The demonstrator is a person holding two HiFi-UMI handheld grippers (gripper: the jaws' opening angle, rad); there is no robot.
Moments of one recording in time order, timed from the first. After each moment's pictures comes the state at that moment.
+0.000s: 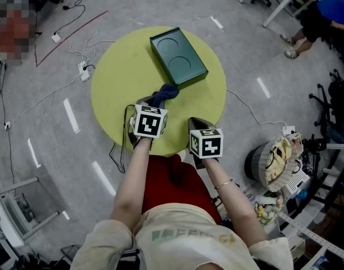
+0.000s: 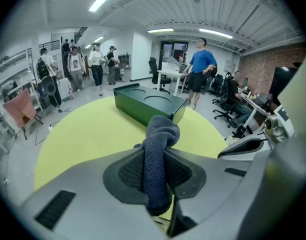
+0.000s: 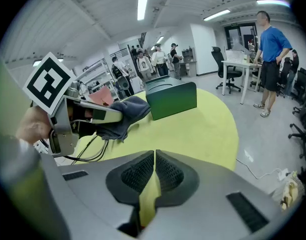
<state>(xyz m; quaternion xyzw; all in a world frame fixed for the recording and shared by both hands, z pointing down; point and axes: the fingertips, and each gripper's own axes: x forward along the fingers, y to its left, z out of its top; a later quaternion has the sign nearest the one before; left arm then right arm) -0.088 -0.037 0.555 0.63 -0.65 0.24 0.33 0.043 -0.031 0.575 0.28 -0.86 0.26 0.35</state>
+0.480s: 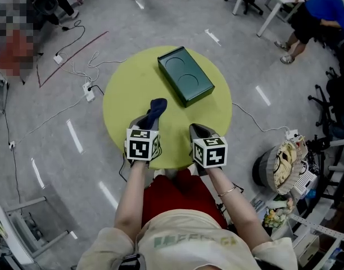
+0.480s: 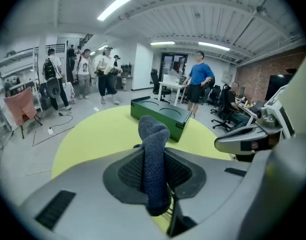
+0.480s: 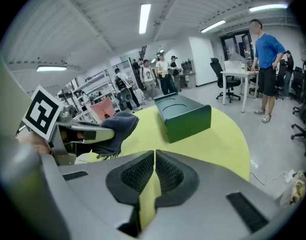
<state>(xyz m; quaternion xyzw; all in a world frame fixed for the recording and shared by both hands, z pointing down) -0.146 0.006 0.512 0.65 -0.67 0.20 0.30 -0.009 -0.025 0.520 0.30 -0.88 0.25 0.28</state>
